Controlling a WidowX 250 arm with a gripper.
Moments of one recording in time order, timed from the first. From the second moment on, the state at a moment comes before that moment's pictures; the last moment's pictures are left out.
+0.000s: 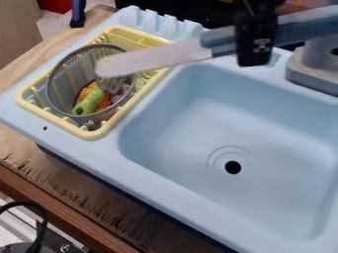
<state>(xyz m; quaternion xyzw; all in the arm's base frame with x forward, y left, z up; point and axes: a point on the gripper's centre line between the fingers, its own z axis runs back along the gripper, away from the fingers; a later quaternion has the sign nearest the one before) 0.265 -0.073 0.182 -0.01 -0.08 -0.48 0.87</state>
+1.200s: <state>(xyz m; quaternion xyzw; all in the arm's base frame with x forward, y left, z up) 0.324 -0.009 0.143 0.06 -0.07 -0.40 0.91</state>
